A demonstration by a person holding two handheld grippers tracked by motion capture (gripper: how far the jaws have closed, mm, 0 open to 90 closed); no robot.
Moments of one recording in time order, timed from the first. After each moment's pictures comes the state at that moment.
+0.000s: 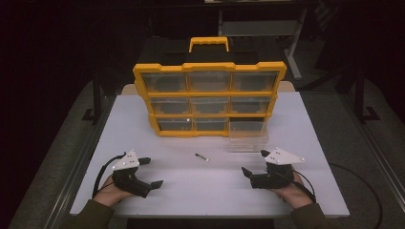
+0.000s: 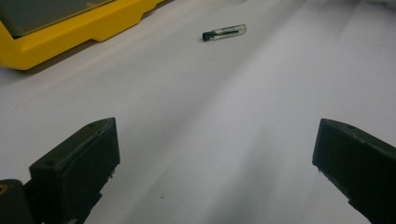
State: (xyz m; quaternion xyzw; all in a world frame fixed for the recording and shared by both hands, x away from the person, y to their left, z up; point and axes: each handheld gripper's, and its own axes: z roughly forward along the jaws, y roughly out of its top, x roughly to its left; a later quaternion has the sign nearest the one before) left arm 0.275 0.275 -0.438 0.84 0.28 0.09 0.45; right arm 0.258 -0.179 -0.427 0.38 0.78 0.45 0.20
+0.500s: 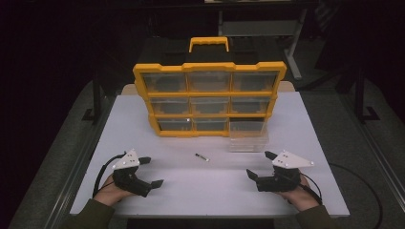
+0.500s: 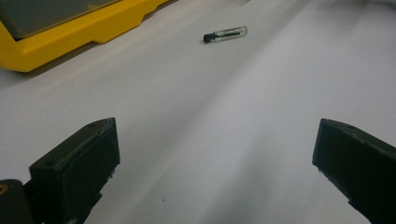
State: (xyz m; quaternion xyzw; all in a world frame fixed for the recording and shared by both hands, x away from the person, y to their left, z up) left arm 0.277 0.273 -0.437 0.84 0.28 0.09 0.45; right arm 0.250 -0.193 -0.425 0.36 0.77 0.47 0.21
